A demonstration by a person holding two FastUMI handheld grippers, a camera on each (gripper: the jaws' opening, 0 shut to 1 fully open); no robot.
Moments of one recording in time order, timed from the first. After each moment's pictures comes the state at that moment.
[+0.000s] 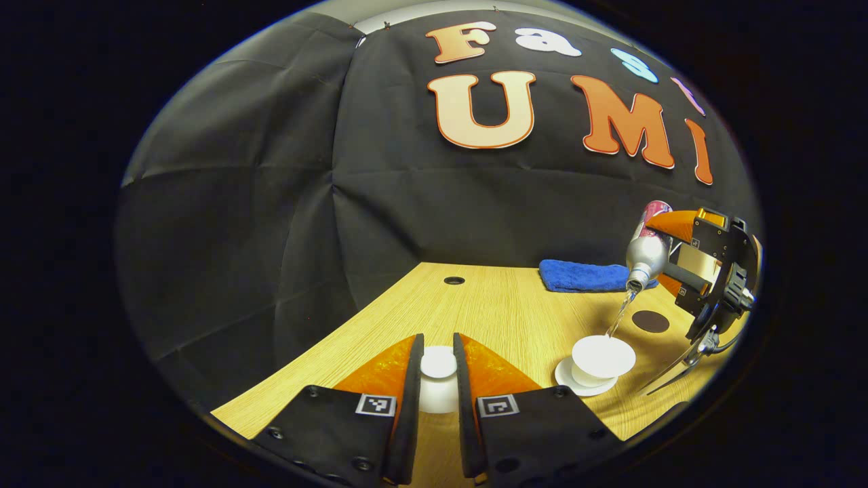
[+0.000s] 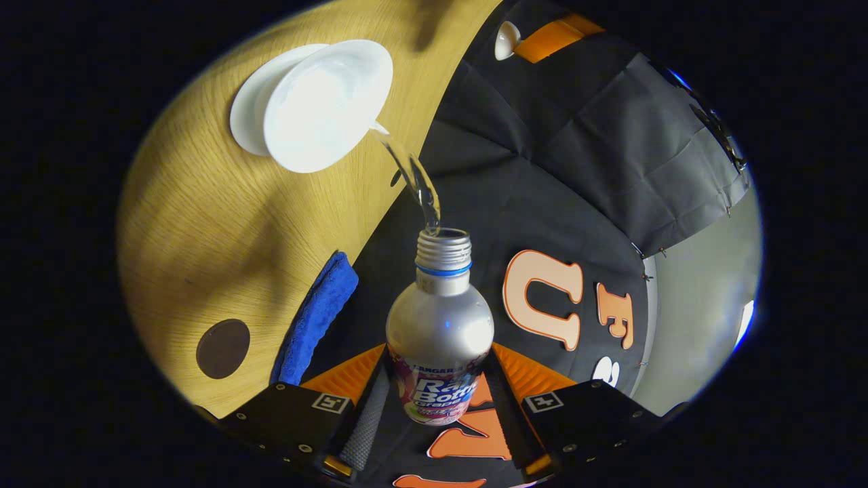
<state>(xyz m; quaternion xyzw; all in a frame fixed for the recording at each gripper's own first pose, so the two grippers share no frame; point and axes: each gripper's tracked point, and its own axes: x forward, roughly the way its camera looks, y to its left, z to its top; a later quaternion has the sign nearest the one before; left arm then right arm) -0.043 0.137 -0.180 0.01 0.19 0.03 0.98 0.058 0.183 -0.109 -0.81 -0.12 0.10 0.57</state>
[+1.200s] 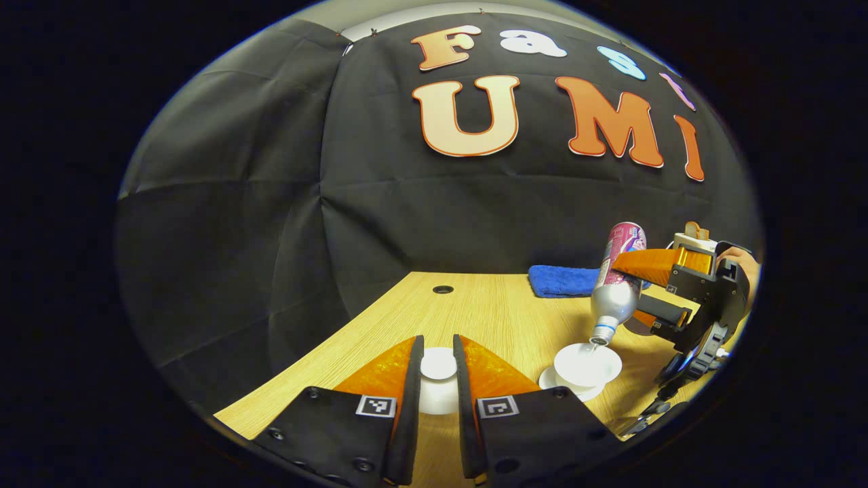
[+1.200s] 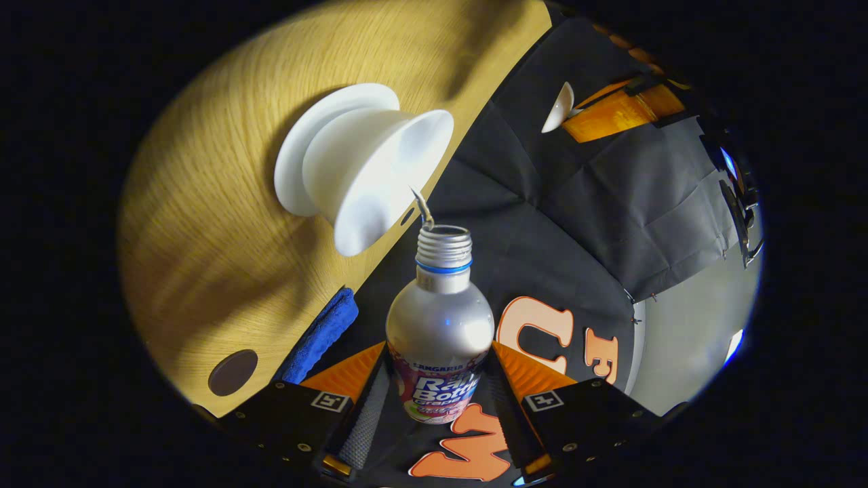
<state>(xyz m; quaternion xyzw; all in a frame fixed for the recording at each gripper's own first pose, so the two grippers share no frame) -0.037 0.113 -0.170 0.03 0.18 0.01 0.98 0.033 0.228 -0.141 -0.82 -0.18 0.15 0.52</state>
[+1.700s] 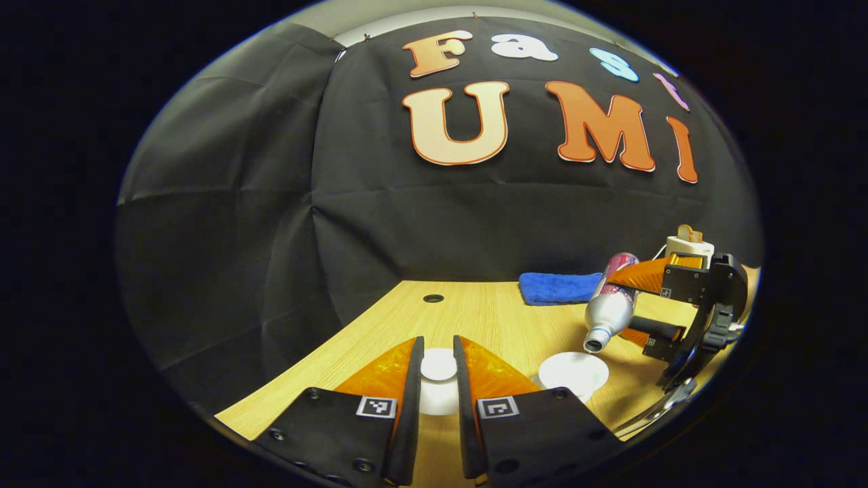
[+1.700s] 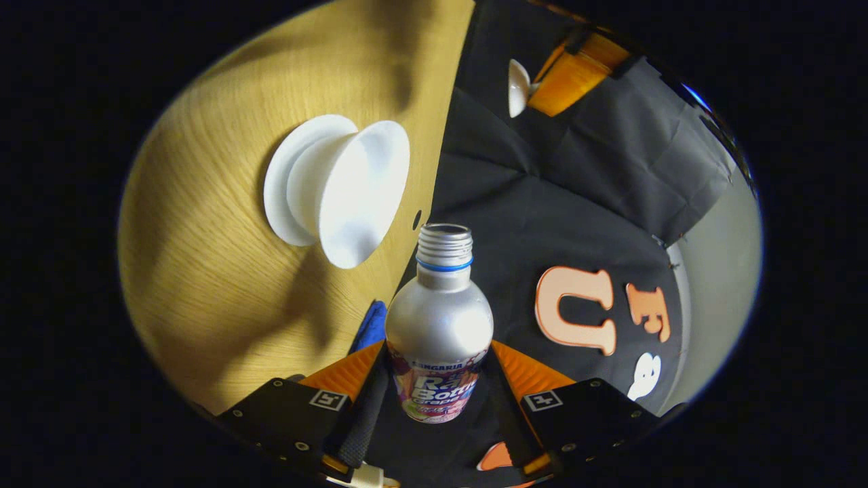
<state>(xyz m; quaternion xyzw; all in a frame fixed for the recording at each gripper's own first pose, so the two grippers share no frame) -0.030 0.097 -0.157 0.02 0.16 -0.01 0.99 0.034 0.204 -0.161 -0.73 -0.07 0.21 0.65</state>
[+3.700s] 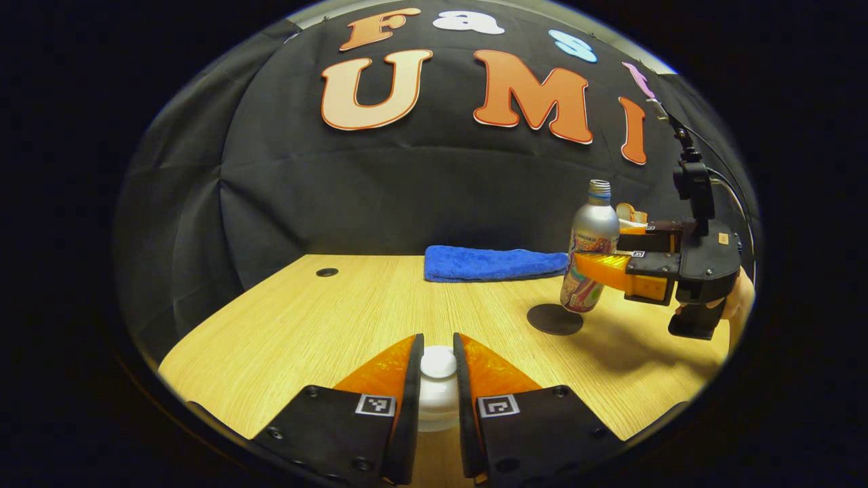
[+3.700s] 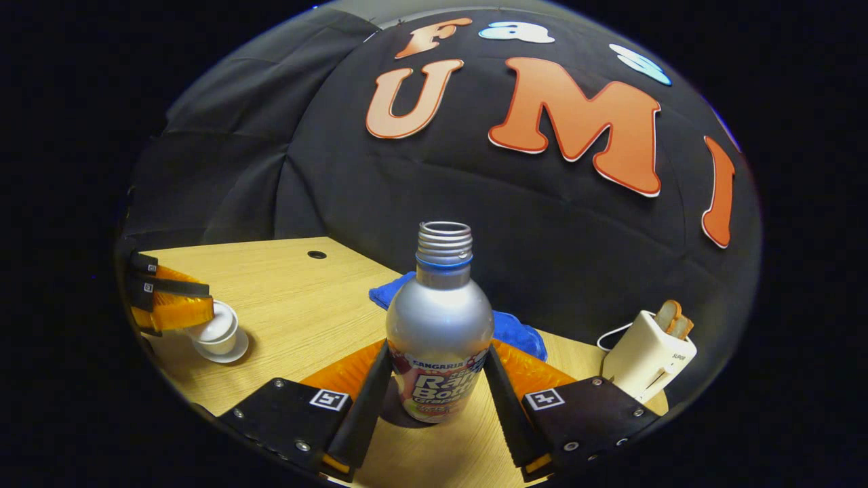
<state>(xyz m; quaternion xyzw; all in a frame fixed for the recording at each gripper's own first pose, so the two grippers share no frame) -0.020 -0.057 -0.224 0.00 0.22 -0.13 0.97 0.058 0.056 -0.163 -0.09 0.19 0.11 0.97</state>
